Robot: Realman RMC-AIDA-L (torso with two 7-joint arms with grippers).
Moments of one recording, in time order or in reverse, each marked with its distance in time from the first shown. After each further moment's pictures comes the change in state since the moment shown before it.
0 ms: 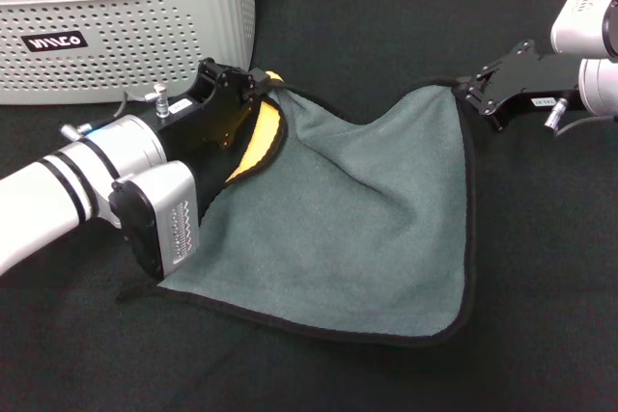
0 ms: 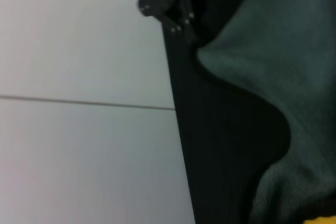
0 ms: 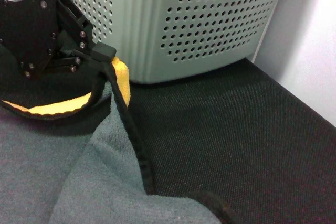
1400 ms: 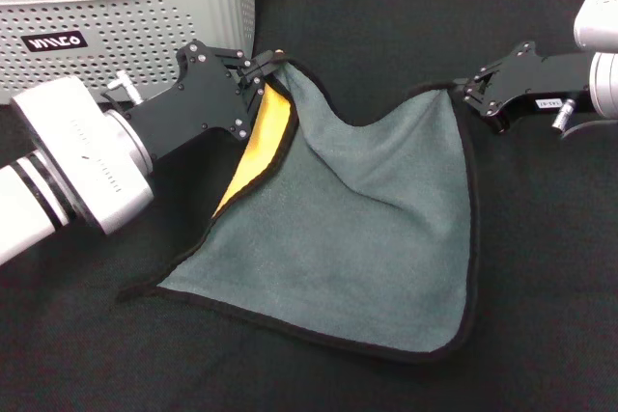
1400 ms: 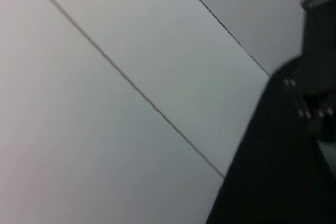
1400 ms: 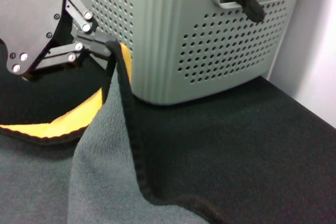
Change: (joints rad) left arm 0.068 0.004 -0.002 0.089 0.027 0.196 -0.783; right arm -0.020 0.002 0.059 -0.026 0.038 -0.102 -0.023
